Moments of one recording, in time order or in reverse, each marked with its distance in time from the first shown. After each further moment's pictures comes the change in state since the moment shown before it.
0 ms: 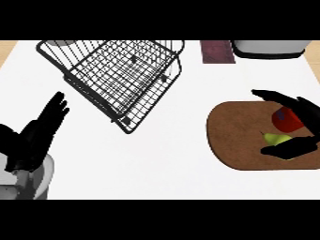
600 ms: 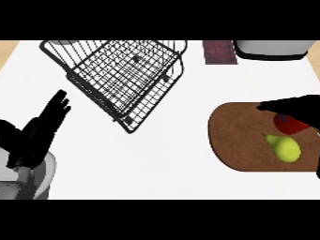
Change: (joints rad) left arm -0.022 -0.004 0.006 0.021 -0.001 -0.020 0.005; right arm -0.196 -0.275 0.213 -0.137 0.175 0.476 0.205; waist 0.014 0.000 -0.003
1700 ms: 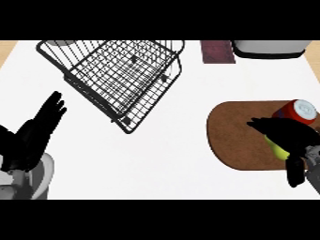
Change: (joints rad) left arm 0.026 -0.046 0.075 -0.029 -0.047 -0.060 0.021; right arm 0.150 0.242 0.034 0.143 0.447 -0.088 0.020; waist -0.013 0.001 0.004
